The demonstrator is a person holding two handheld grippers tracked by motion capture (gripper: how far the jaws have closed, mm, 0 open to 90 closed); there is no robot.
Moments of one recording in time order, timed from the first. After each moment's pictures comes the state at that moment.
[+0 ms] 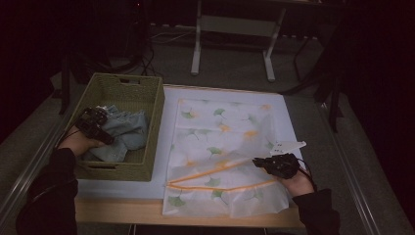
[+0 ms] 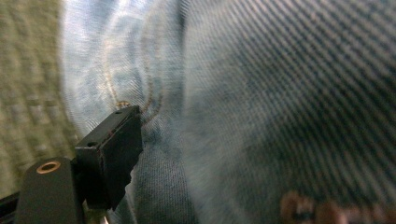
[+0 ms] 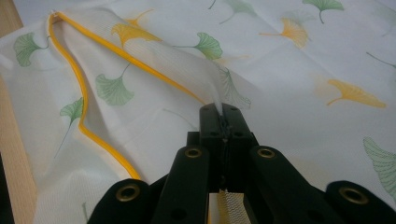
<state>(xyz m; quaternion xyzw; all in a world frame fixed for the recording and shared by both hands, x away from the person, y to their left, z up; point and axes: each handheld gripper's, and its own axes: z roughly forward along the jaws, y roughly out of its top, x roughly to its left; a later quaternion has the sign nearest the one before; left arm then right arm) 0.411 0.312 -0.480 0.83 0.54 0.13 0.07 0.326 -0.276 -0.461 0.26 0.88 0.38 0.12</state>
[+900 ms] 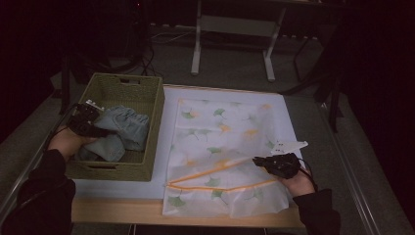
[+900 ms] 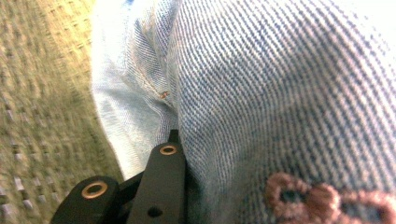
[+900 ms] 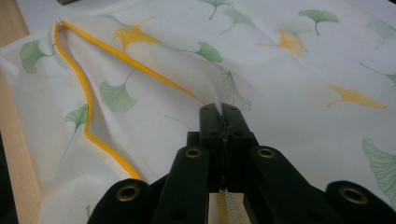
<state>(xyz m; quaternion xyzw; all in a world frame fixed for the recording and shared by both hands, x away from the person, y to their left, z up) 0.380 0.321 -0.430 0.83 0.51 0.13 0.21 0.322 -0.275 -0.453 0.25 0.88 0.39 0.13</state>
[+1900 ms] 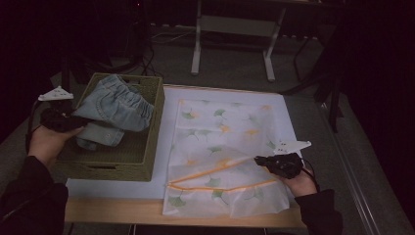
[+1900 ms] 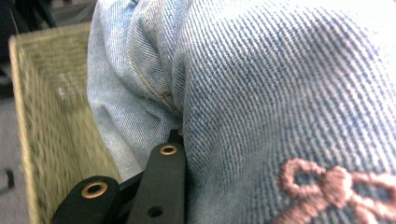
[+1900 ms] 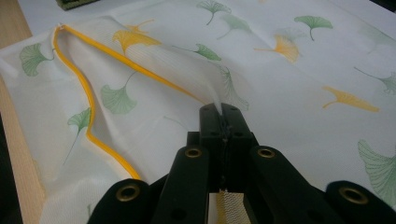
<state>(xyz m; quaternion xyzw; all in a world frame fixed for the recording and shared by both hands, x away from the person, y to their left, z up) 0.337 0.339 -0.367 0.75 0.46 0.21 0.43 0.320 -0.279 -0.449 0.25 0.87 0.40 0.13</state>
